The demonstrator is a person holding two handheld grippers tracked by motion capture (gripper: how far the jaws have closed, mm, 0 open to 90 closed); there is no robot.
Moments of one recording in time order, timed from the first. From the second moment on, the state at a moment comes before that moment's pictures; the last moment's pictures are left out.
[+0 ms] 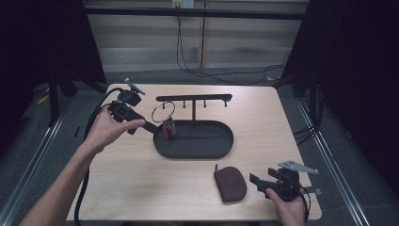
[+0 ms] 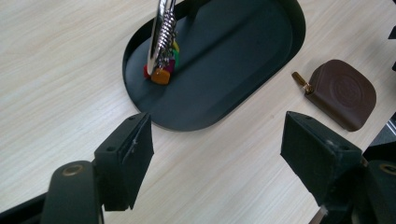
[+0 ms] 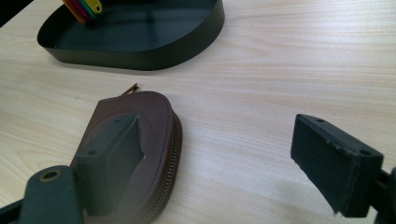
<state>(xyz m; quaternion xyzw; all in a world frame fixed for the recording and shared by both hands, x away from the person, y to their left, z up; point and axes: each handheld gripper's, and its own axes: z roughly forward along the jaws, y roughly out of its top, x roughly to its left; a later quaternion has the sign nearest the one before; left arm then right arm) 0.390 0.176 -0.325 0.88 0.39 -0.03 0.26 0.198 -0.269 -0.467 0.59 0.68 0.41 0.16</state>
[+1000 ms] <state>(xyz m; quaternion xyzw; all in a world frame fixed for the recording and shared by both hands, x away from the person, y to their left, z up) 0.323 0.191 -0.398 0.87 0.34 -0.02 0.35 0.198 -0.268 -0.467 0.59 0.68 0.41 0.16</state>
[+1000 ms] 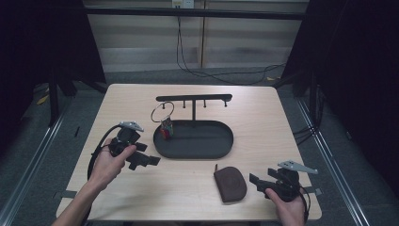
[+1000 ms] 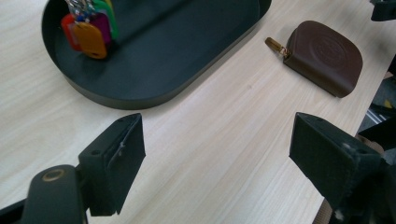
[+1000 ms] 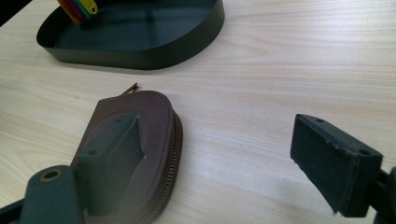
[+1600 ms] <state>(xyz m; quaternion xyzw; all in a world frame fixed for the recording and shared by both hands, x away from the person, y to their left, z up) 0.285 0.229 -0.446 0.83 0.39 -0.02 0.39 0.201 -0.265 -0.469 0.60 0.68 0.41 0.13</state>
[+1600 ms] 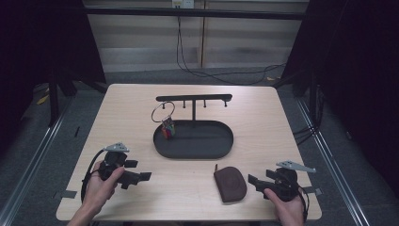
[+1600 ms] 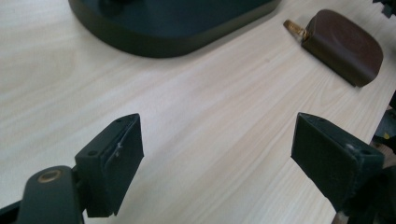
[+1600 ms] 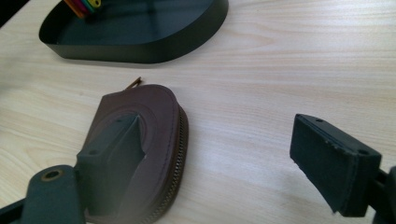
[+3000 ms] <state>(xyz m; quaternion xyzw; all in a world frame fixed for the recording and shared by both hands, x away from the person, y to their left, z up) 0.259 0.238 -0.468 0.83 0.37 -0.02 0.42 0.277 -0.182 -0.461 0.58 0.80 0.15 -0.05</state>
